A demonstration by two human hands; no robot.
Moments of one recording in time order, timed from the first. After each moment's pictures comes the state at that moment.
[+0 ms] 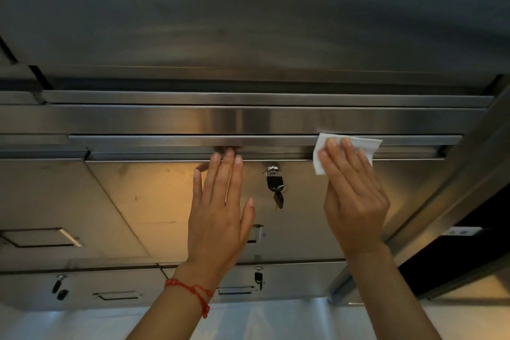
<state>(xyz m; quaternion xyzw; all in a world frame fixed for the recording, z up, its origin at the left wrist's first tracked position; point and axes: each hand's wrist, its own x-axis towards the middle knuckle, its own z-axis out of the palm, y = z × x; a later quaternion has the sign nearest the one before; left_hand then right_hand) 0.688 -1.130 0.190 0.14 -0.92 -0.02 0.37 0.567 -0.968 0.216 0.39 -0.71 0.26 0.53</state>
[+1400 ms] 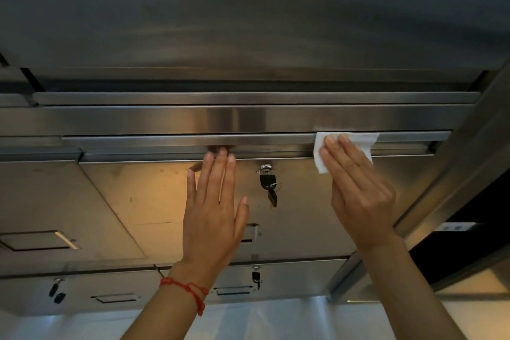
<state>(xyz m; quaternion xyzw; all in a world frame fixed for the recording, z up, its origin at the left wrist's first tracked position) 0.687 -1.129 0.190 0.14 -0.91 -0.01 0.38 0.554 -0.946 0.224 0.44 -0.70 0.22 0.51</state>
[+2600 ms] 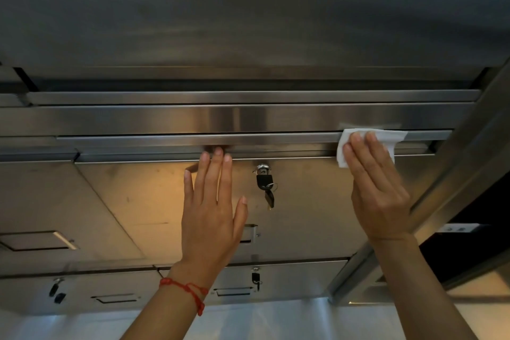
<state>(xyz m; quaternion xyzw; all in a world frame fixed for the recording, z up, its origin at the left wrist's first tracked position) 0.683 -1.126 0.189 0.15 -0.91 -0.03 0.39 0.524 -0.925 0.209 0.42 -0.69 0.20 0.56</state>
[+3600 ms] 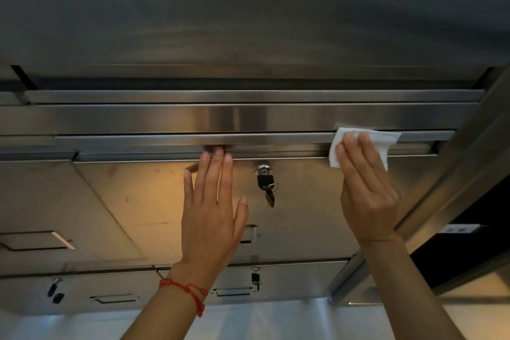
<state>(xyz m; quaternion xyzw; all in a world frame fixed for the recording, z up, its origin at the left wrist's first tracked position) 0.682 -1.127 0.187 0.15 -0.91 -0.02 0.39 0.532 -0.941 0.207 0.41 -0.68 0.24 0.56</state>
